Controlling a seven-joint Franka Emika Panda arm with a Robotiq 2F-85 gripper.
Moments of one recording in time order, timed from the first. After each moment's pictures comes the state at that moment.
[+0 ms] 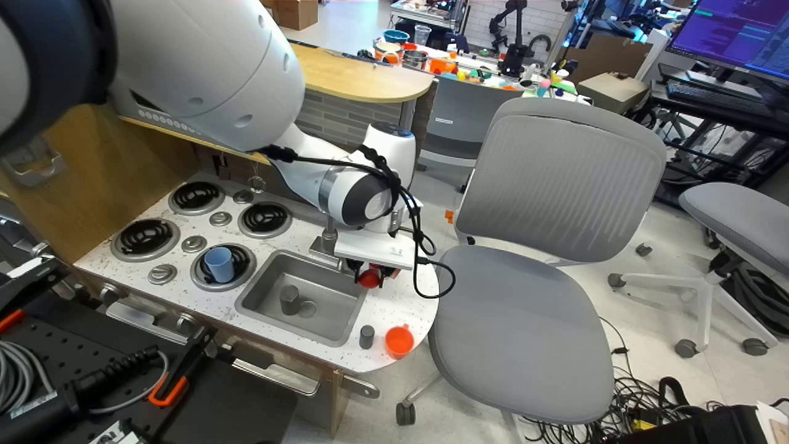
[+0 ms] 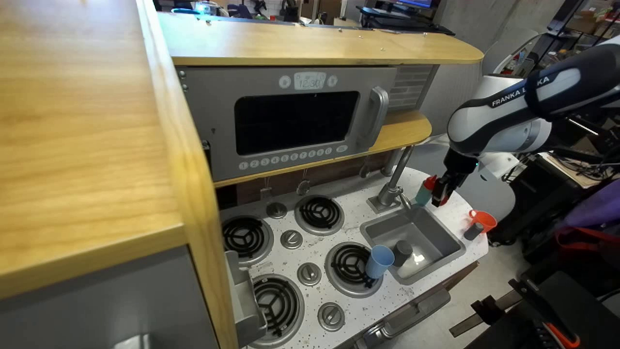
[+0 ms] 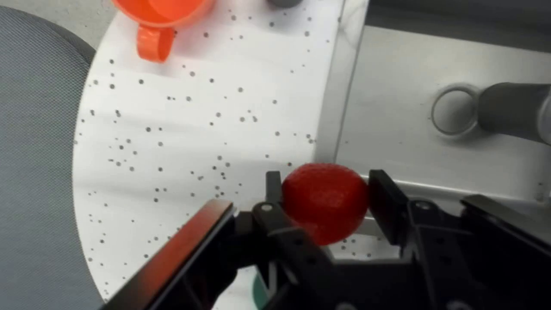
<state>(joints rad) -0.35 1.11 -0.05 -1.38 -0.07 2.41 -0.54</state>
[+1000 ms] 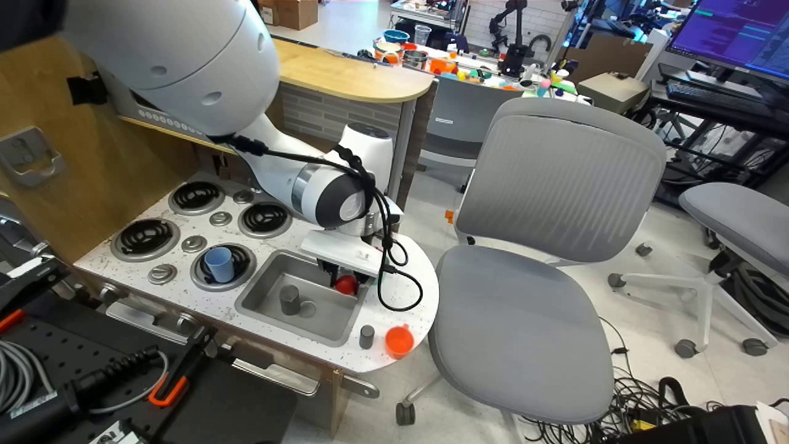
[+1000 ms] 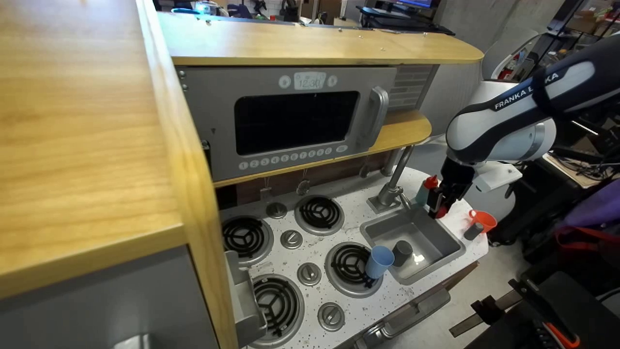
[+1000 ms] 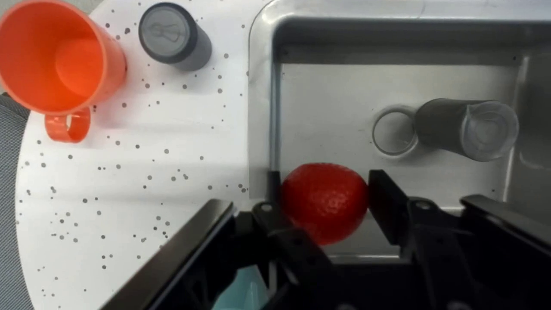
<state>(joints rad) -0.33 1.03 -0.04 -1.55 -0.07 2.44 -0.37</state>
